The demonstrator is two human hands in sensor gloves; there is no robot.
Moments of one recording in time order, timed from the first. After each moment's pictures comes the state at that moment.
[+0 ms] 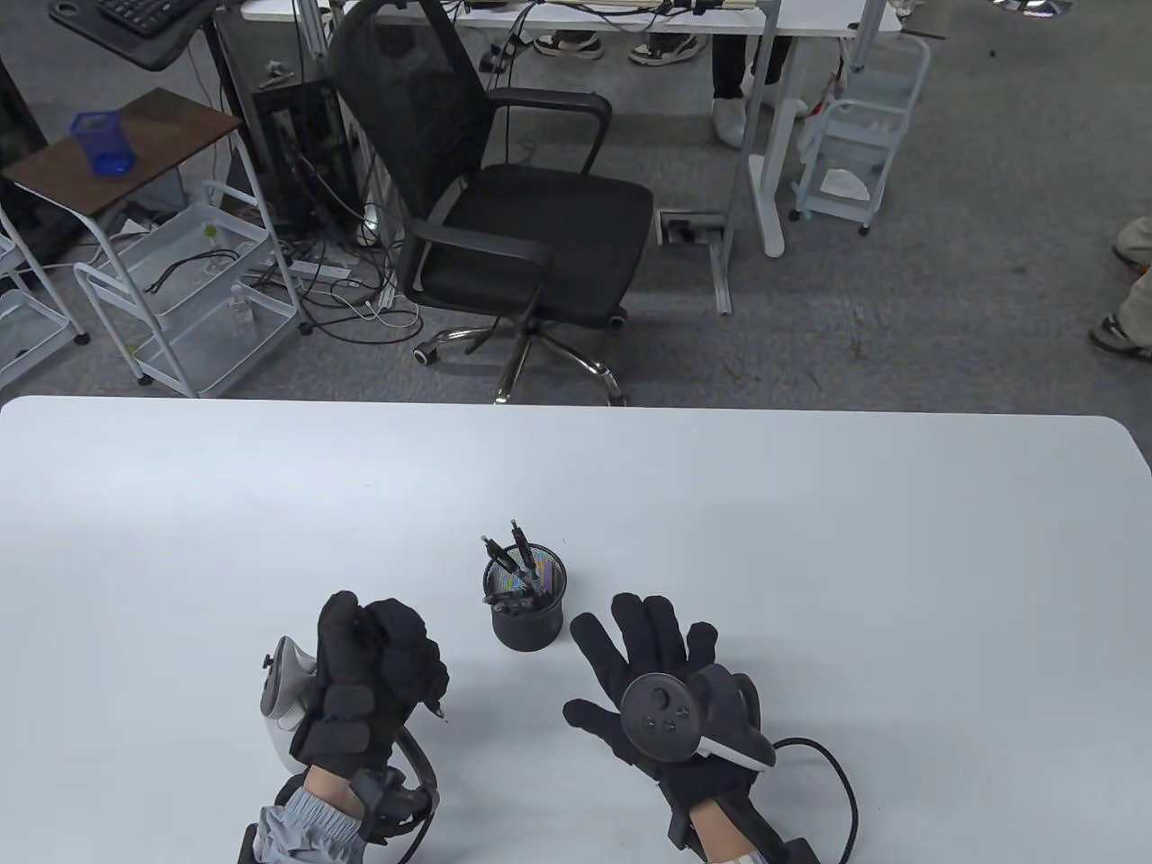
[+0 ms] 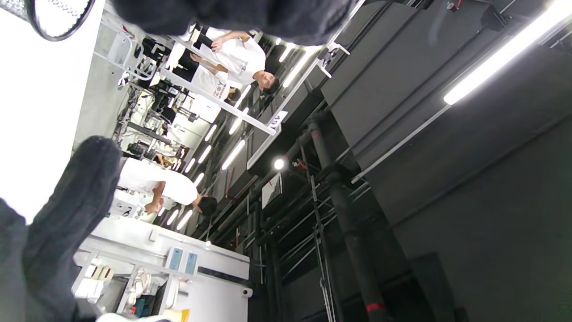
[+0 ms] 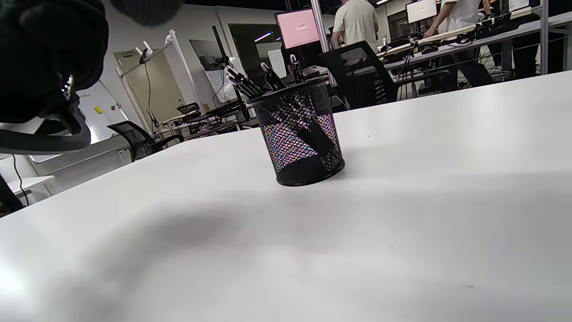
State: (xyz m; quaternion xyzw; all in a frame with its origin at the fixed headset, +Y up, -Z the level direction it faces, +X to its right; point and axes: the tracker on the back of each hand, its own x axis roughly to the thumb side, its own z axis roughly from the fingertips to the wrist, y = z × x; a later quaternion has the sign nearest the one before) left_hand -0.227 -0.747 -0.278 -0.09 -0.17 0.87 0.46; right_hand 0.074 -0.714 -0.258 0.26 0.05 0.95 0.16
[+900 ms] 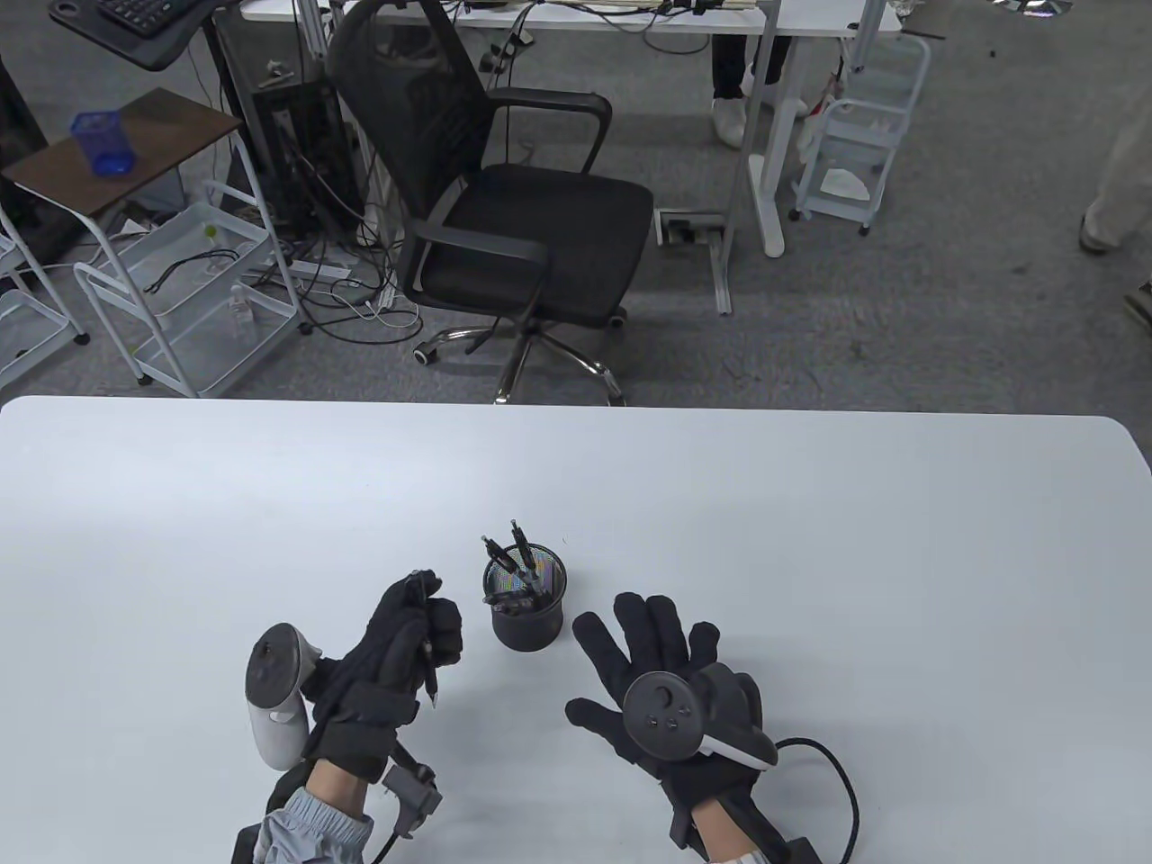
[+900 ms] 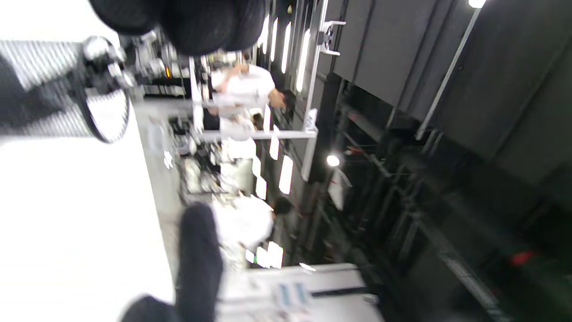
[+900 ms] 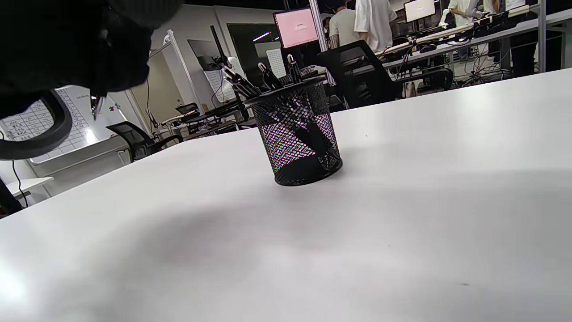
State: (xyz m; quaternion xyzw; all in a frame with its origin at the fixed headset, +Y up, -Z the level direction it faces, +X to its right) left_hand -0.231 -0.721 -0.278 -0.04 -0.12 0.69 0.71; right_hand 0.077 -0.713 -0.259 0.25 0.05 0.95 0.16
